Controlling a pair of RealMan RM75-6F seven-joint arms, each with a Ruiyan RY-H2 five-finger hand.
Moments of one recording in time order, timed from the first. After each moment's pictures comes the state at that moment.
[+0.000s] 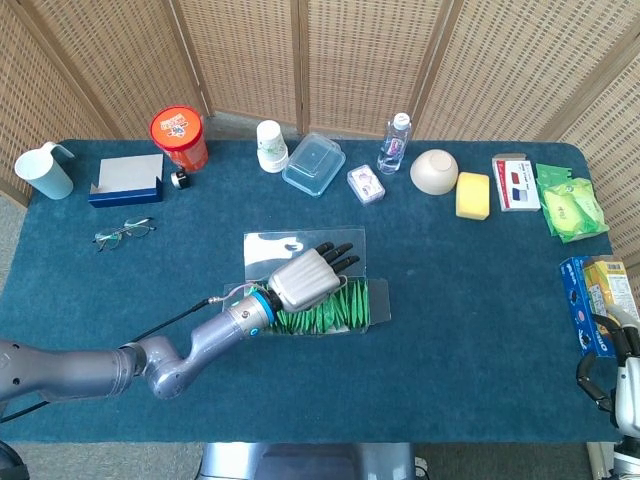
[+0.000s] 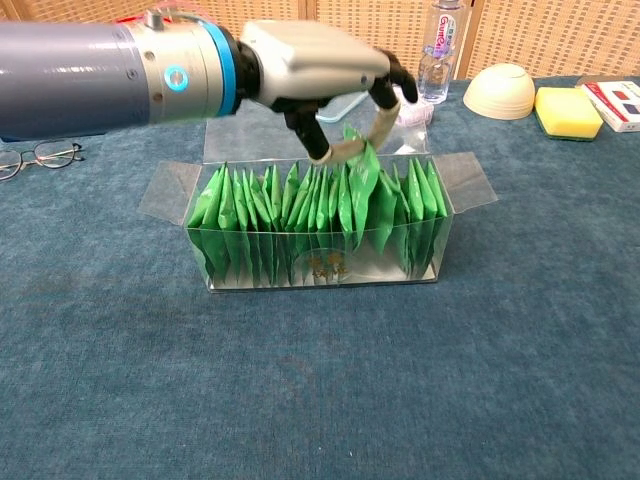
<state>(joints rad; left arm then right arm) -1.17 -1.50 -0.15 -1.54 1.18 0.80 0.46 -0.09 -1.17 0.12 -1.72 -1.46 1.67 0.05</state>
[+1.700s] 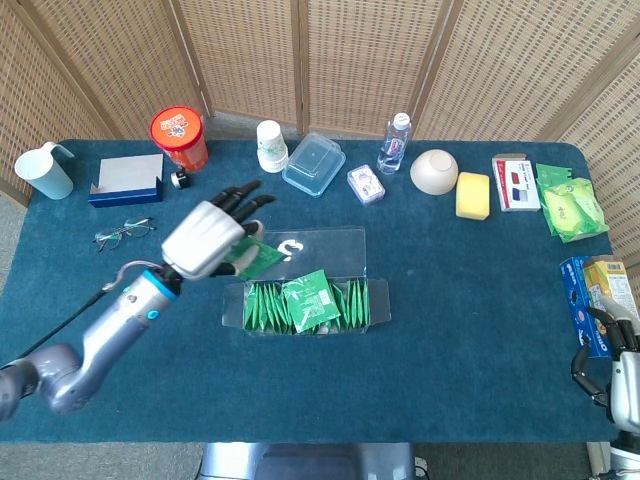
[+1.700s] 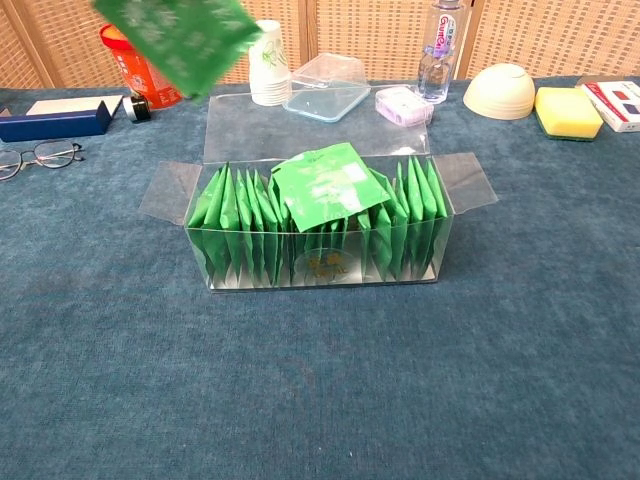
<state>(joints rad) -0.88 -1.11 -0.18 -1.78 1.34 1.07 0.23 -0.07 -1.16 0.13 -1.73 -1.49 1.66 0.04</state>
